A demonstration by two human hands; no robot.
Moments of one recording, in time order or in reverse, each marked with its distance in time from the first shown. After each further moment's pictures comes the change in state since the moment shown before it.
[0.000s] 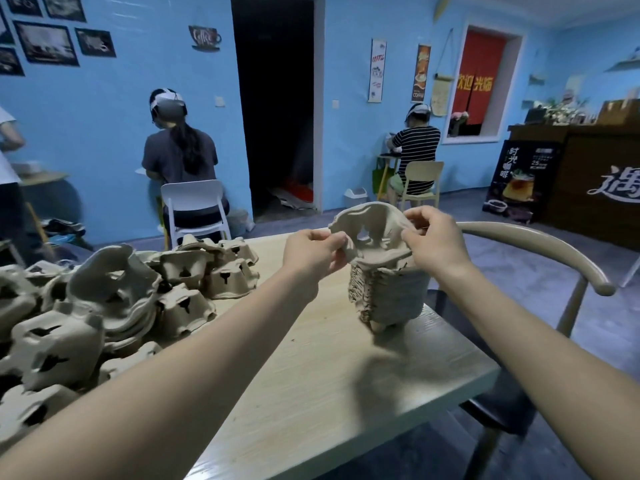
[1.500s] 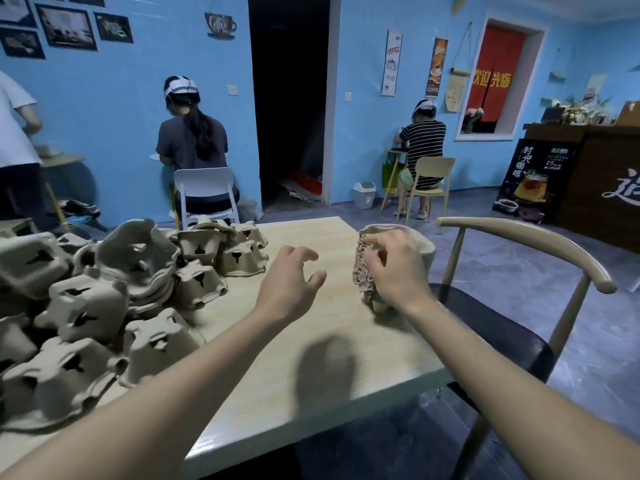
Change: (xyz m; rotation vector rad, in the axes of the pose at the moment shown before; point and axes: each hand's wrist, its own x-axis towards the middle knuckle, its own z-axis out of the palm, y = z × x) left_hand -0.029 -0.048 -0.057 1.053 0.055 0.409; right_hand -0.058 0.000 0.038 -0.226 -0.083 -0.197
